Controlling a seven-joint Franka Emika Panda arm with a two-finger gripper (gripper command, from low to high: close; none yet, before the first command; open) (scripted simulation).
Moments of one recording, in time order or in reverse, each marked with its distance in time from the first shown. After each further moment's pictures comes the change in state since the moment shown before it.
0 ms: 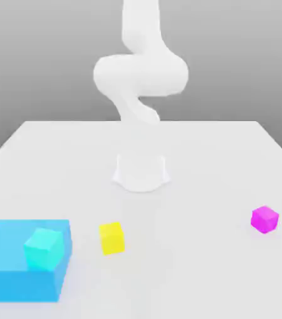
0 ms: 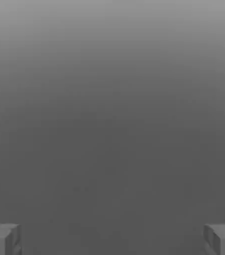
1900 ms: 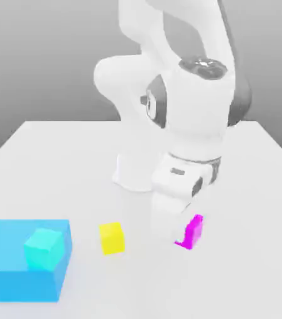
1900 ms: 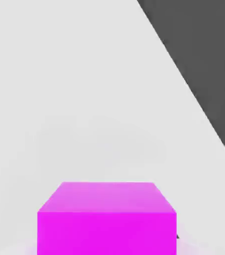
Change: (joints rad) arm 0.049 0.666 -0.172 -0.215 -0.049 0.163 -0.610
